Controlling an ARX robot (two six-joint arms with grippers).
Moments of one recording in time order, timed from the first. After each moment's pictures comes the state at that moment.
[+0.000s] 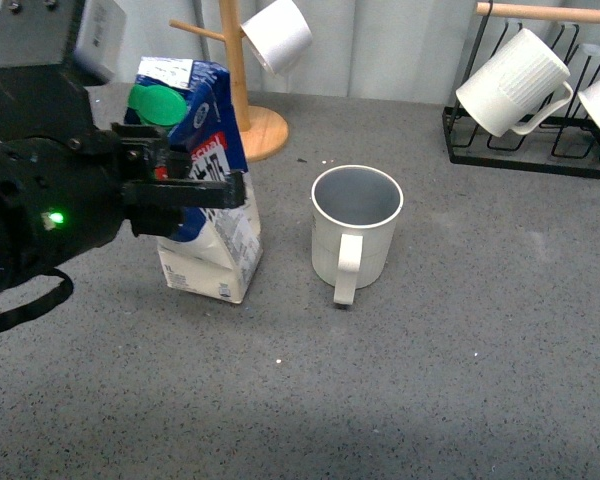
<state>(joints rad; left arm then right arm) -0.38 1.78 0.49 0.94 -0.12 -0.17 0.00 0.00 0.01 0.00 0.00 0.00</state>
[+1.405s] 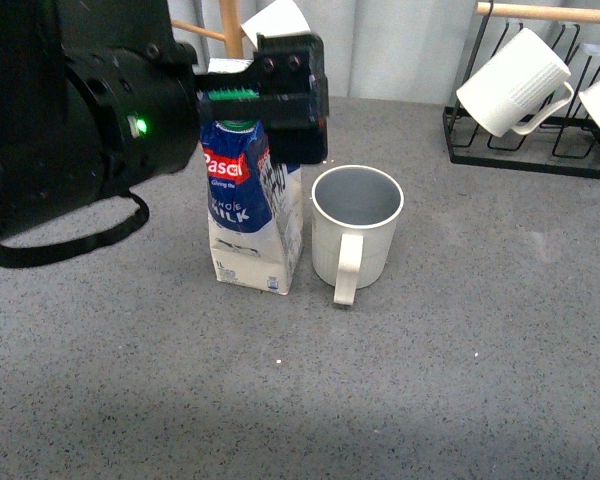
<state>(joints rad) -0.45 1.77 0.64 0.86 -0.14 -0.23 0.00 0.00 0.01 0.00 0.00 0.00</state>
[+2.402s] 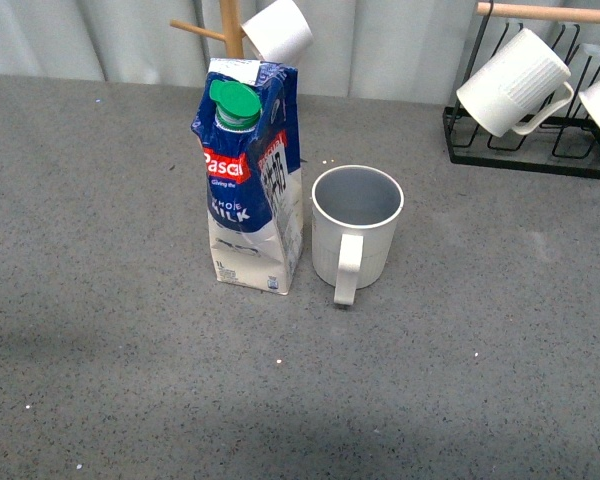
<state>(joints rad) -0.10 1.23 0.14 1.07 -0.09 -0.01 0.00 0.00 0.01 0.00 0.00 0.00</state>
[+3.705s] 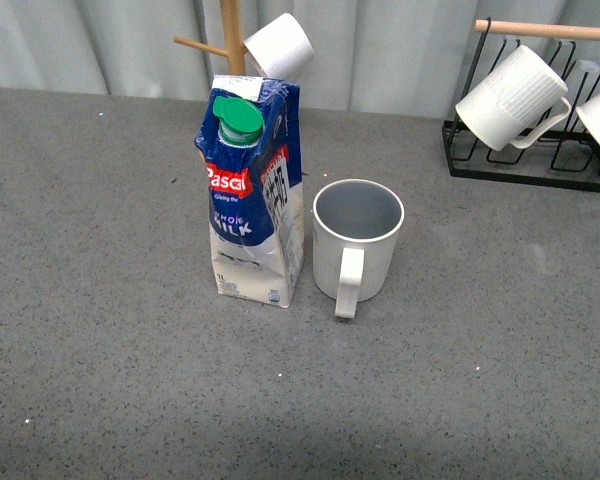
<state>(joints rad) 0.00 0.30 0.02 0.31 0.00 -0.01 0.00 0.00 0.01 0.00 0.00 0.00</state>
